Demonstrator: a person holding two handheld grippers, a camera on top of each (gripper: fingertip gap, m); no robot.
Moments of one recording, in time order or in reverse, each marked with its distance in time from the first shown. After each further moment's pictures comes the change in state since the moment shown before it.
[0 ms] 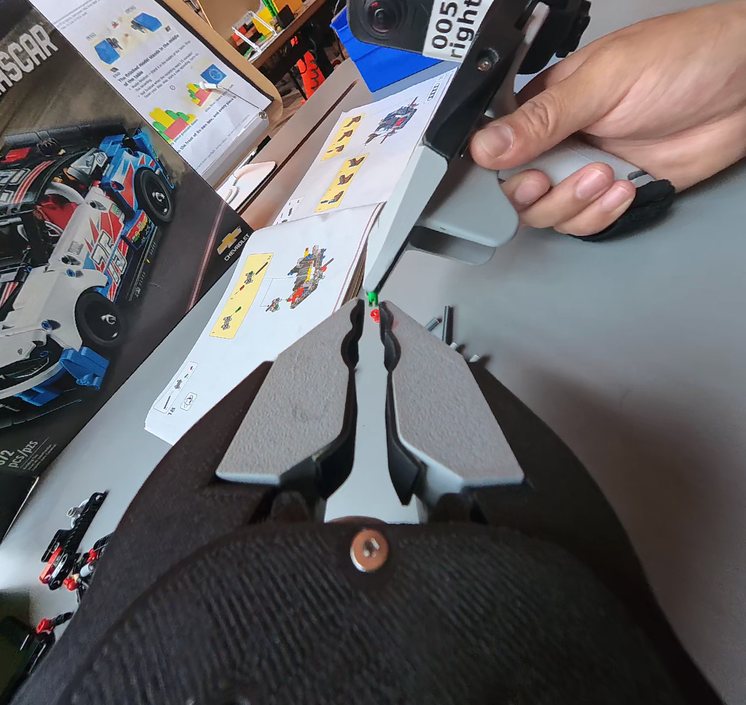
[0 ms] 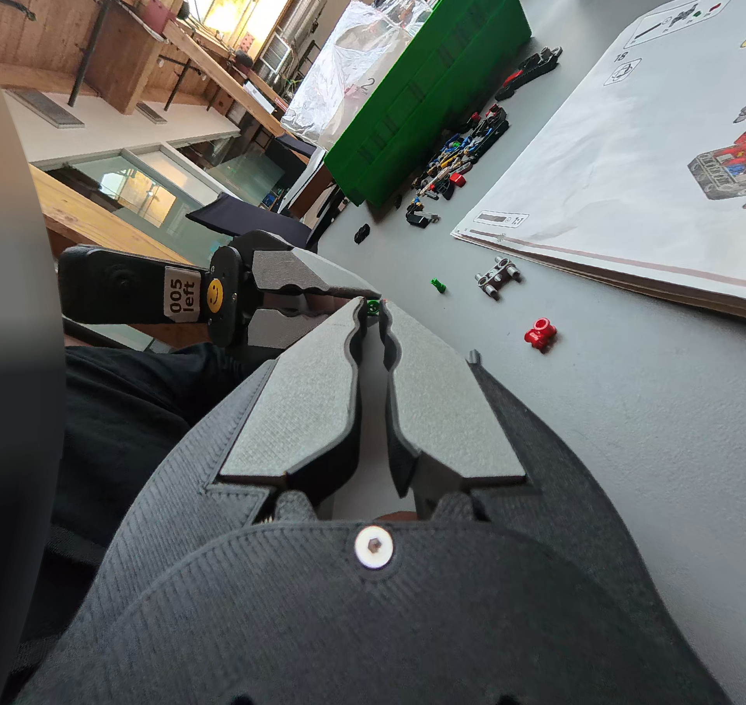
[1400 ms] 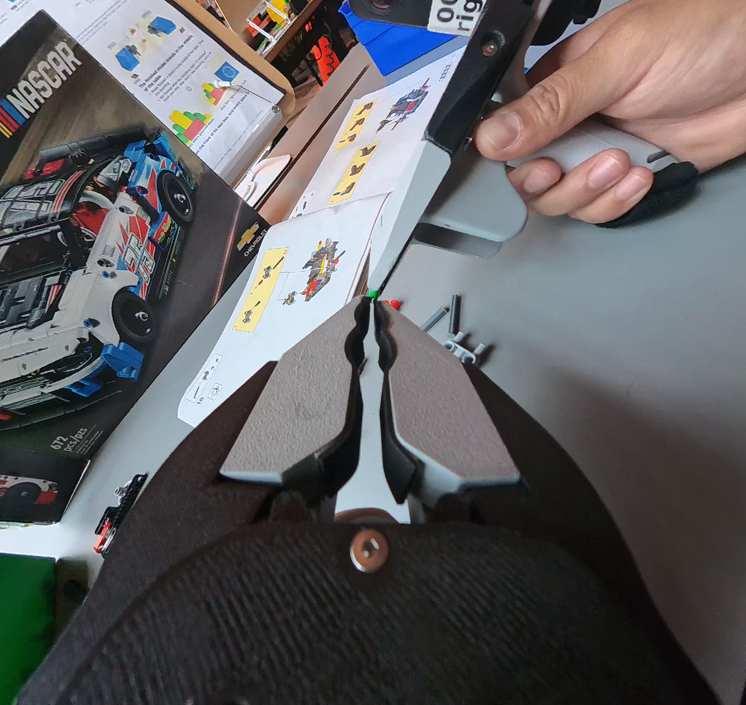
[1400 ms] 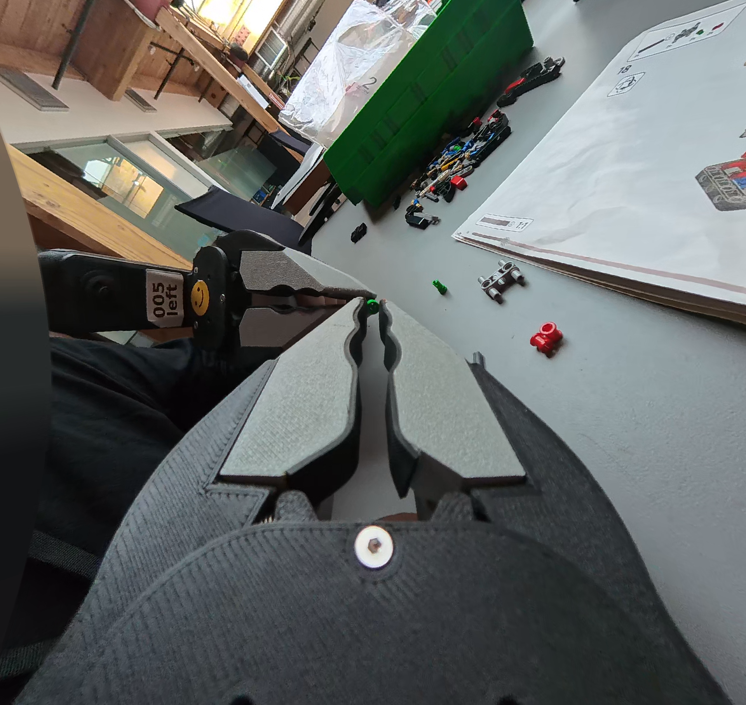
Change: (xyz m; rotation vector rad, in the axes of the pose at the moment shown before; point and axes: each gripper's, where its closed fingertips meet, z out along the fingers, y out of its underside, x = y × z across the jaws) left arm -0.001 0.002 -0.006 -0.036 -0.051 0.062; right arm -0.003 0.002 0.002 0.003 0.016 -0.048
